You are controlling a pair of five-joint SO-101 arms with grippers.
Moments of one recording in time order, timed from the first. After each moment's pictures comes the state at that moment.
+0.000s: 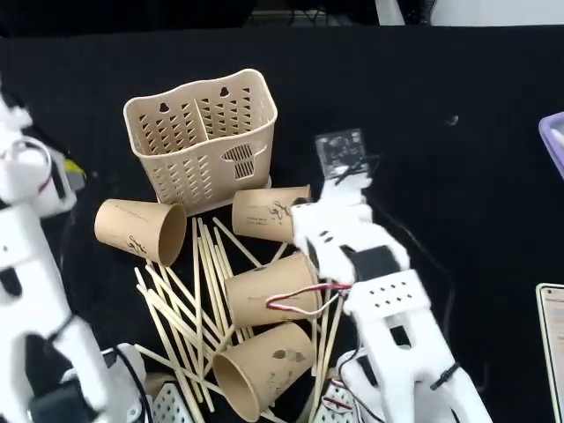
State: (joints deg) left arm -27.8 -29.2 0.2 93.0 -5.1; right arm -15.1 -45.8 64.2 36.4 -3.2
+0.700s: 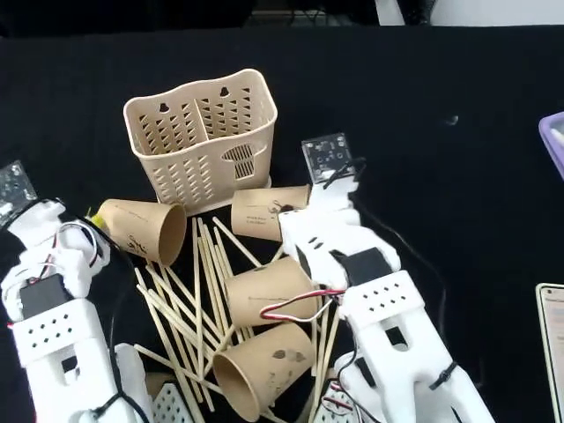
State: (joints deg) left arm -29.7 -62.5 65.3 51.0 6.5; right arm -19.6 -46.2 64.2 38.2 -5.8
